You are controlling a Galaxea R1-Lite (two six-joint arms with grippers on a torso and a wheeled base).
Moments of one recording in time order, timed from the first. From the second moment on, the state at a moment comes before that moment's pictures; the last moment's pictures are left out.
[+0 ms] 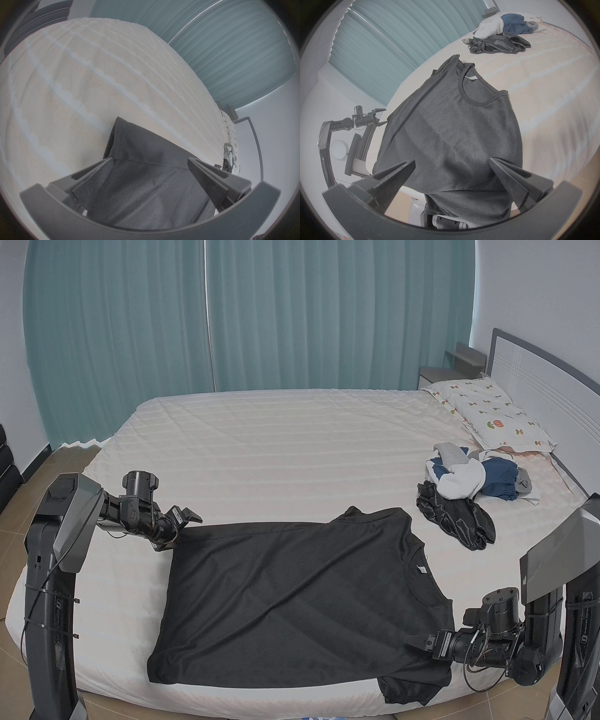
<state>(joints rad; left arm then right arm) 0.06 2.59 -1.79 0.00 -0.33 -0.65 0.34 2.32 -0.06 -1.55 0.16 0.59</state>
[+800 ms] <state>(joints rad) 0.05 2.66 -1.88 0.00 -0.22 -0.65 0.34 2.32 -0.06 -1.55 0.16 0.59</state>
